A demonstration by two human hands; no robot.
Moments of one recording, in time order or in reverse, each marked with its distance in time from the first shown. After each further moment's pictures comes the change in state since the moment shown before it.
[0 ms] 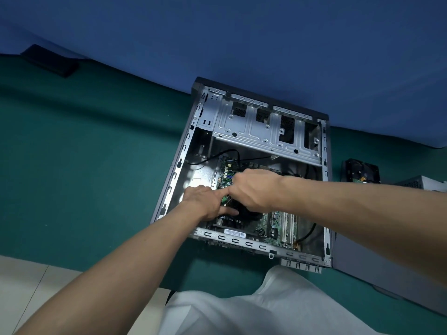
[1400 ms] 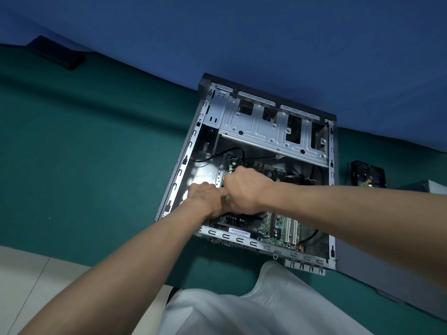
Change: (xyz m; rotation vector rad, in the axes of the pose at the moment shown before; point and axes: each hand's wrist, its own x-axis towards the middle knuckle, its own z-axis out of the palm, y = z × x) left_hand 0.003 0.000 0.002 -0.014 0.029 -0.069; right_hand 0.018 -0.021 -0.003 0.308 0.008 0.259
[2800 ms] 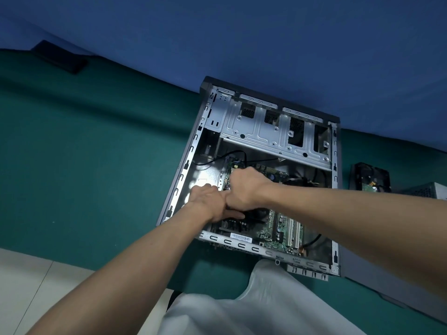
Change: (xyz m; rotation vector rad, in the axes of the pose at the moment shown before) left_hand 0.003 -0.001 0.000 0.053 0.019 0.016; right_hand 0.007 -0.003 -0.007 0.267 -0.076 0.229
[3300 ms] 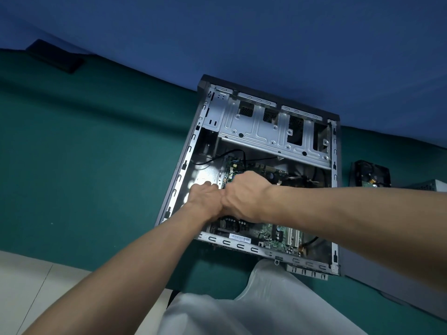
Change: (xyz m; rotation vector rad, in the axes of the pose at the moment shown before) left_hand 0.008 -0.003 0.009 0.050 0.168 0.010; right_hand -0.011 0.005 -0.001 -0.883 0.077 -0.501
